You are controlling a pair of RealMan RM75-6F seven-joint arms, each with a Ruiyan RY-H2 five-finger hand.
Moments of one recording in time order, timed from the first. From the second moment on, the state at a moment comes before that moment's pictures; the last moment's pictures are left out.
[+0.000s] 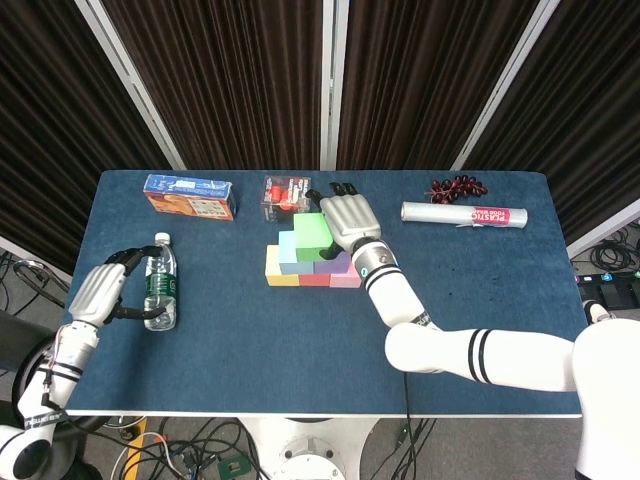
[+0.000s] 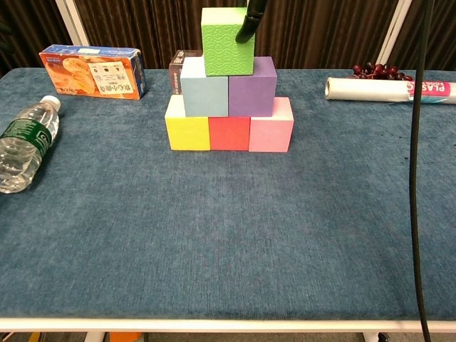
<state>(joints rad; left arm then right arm) -0.42 -1.14 -0.14 -1.68 1.34 1.13 -0.27 1.45 -1.30 0.25 -1.67 -0.07 0.90 -0.60</state>
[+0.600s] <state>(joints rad) -0.42 -1.14 -0.15 -1.67 1.34 1.13 -0.27 1.44 -1.30 0.27 -1.67 -0.07 0.89 -0.61</state>
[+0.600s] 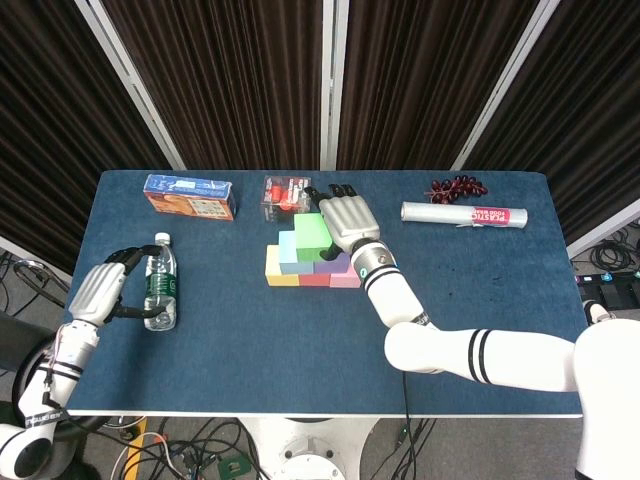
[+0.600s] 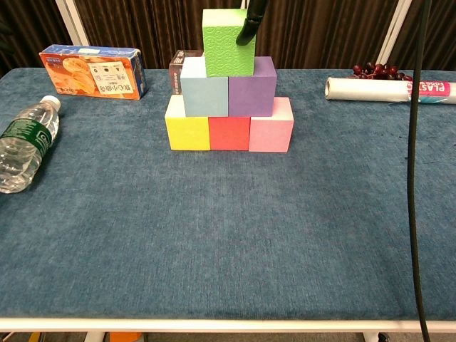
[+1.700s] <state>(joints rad) -0.31 -1.22 -0.16 -1.55 1.27 1.36 -0.01 0.69 -0.99 0.13 -1.88 -1.00 1.14 0.02</state>
